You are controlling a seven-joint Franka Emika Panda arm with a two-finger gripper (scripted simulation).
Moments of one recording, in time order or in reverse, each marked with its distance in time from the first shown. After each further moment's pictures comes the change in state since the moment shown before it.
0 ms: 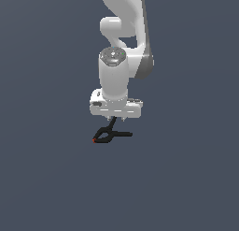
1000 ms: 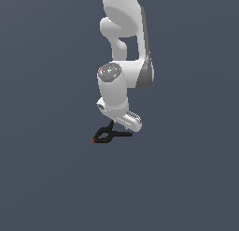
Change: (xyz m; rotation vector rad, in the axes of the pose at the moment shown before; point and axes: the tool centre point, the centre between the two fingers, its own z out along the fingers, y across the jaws) arm 0.000 -0.023 0.044 0.116 -0.045 0.544
